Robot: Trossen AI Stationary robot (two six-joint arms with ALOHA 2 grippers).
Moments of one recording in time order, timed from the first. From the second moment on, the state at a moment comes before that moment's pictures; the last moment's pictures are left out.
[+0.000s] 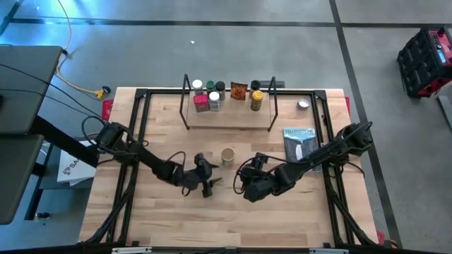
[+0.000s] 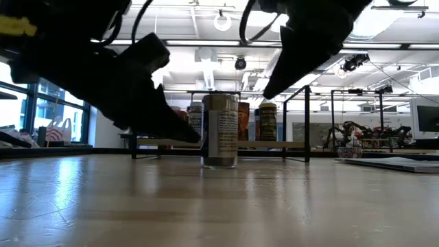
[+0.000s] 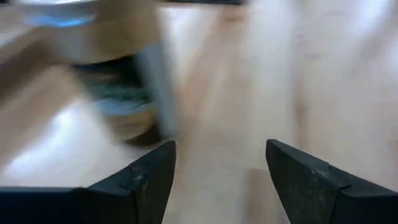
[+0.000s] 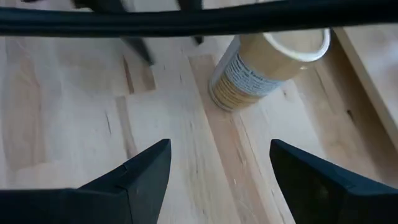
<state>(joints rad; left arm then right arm) -0.40 1.82 0.62 0.64 -0.59 -0.30 0.45 1.79 1.24 -0.60 0.59 0.52</state>
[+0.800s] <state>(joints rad) -0.22 1.82 0.62 0.70 -0.35 -0.09 0.25 1.79 0.83 0.21 0.50 0.37</state>
